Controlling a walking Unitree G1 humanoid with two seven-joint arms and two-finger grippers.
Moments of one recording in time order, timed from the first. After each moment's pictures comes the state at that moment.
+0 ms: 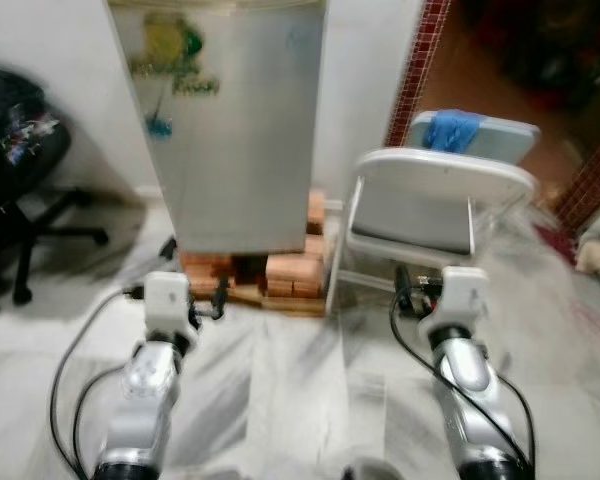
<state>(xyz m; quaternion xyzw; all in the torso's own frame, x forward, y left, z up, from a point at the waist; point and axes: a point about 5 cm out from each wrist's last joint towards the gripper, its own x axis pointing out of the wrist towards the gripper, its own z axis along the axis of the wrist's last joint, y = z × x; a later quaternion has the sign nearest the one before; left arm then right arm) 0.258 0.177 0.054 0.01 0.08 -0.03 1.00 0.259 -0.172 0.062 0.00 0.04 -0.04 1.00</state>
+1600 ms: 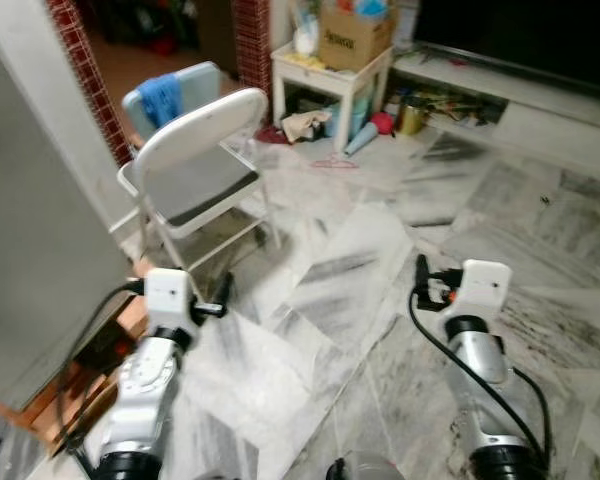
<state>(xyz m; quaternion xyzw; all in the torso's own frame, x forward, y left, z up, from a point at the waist) 0.260 0.149 0.052 -0.02 0.08 -0.11 0.99 0.263 -0.203 0.064 0.00 0.05 -0.09 1.00</state>
